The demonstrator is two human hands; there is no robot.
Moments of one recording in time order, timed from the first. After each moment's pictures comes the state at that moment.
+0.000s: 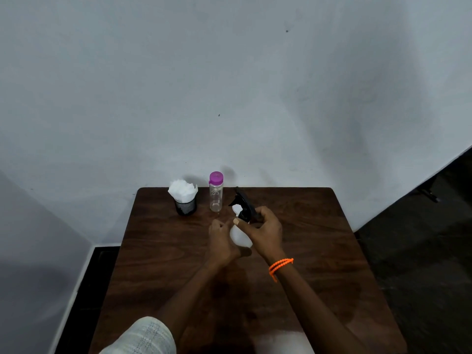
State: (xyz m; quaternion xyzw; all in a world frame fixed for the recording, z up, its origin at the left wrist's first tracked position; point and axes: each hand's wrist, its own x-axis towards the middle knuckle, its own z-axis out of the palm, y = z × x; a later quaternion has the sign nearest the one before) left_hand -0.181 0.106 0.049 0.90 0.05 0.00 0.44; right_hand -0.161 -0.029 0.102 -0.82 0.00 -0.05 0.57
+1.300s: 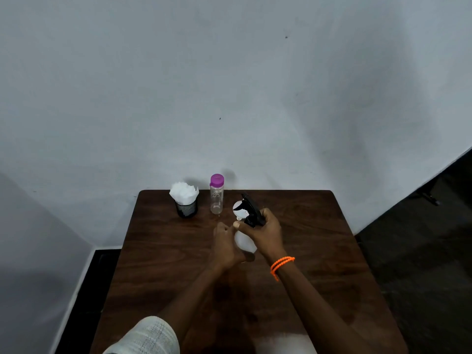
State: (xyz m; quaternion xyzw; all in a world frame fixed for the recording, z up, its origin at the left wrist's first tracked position) left_hand -0.186 0.100 0.061 0.90 0.04 -0.03 0.43; right_hand -0.156 -0.030 0.097 -0.79 0.03 0.00 0.61
